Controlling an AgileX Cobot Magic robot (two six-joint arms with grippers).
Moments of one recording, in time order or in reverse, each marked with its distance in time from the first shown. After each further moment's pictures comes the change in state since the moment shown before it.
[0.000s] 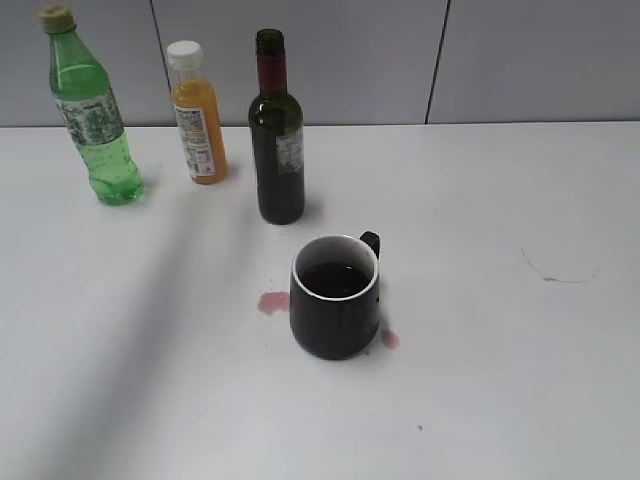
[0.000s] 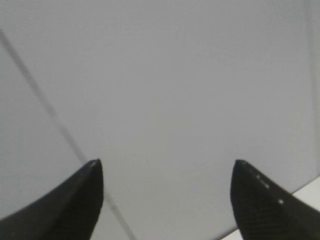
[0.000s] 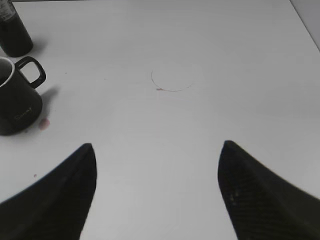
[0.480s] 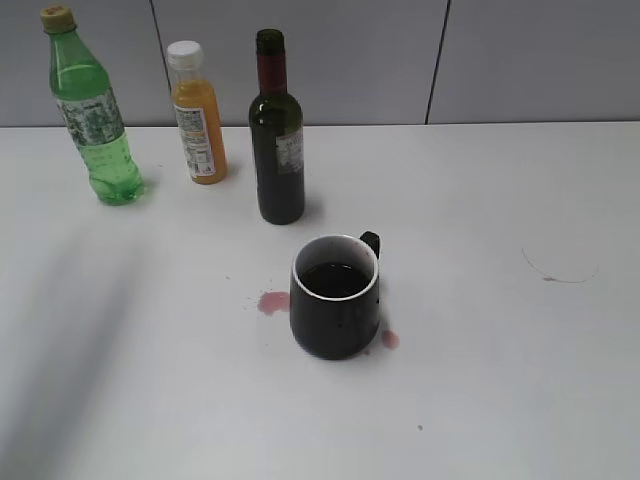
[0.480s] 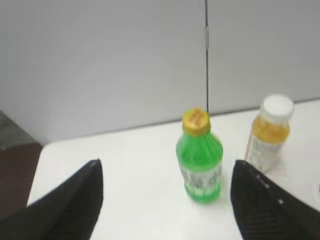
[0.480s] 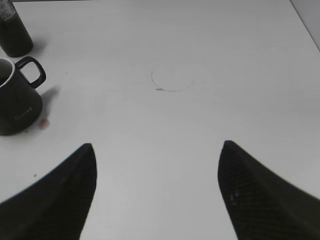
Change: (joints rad) left arm 0.134 -0.231 0.000 -0.806 0.710 0.664; right arm 0.000 0.000 0.000 0.000 0.000 0.000
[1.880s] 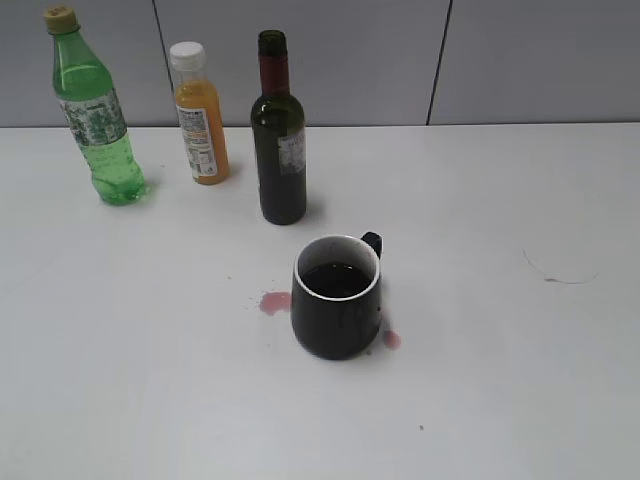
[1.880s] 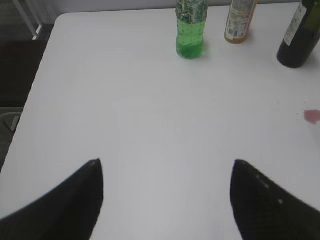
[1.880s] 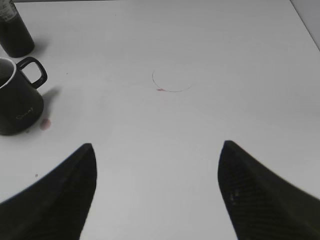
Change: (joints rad) left arm 0.118 -1.054 0.584 -0.216 0.544 0.088; right arm 0.000 0.000 0.000 0.000 0.000 0.000
